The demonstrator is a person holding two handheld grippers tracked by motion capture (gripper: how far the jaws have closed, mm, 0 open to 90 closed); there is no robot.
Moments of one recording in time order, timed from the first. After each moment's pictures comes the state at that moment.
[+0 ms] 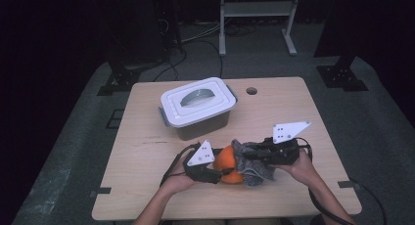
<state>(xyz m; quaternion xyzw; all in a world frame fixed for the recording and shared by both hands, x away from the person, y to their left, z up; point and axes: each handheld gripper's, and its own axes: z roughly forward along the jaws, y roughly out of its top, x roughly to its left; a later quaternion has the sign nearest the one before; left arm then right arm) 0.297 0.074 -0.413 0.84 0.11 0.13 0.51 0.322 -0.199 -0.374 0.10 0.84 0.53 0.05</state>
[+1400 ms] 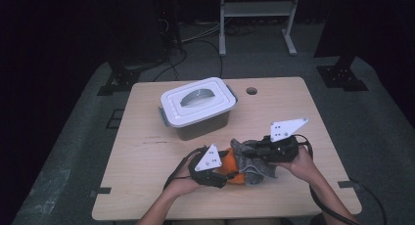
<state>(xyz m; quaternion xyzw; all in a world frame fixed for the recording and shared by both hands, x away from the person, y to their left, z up) 0.291 0.065 -0.414 0.84 0.10 0.13 0.51 0.326 -0.200 -0.371 0.10 0.85 0.51 0.05</state>
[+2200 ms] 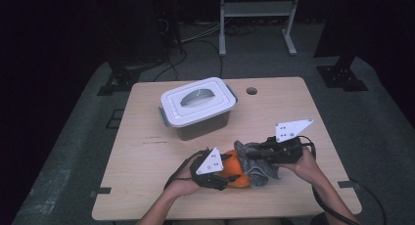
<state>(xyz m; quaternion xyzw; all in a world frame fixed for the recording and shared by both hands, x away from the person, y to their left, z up) 0.284 0.059 -0.416 0.86 0.06 0.15 0.49 0.326 -0.208 -0.374 0.09 0.85 0.52 0.03</state>
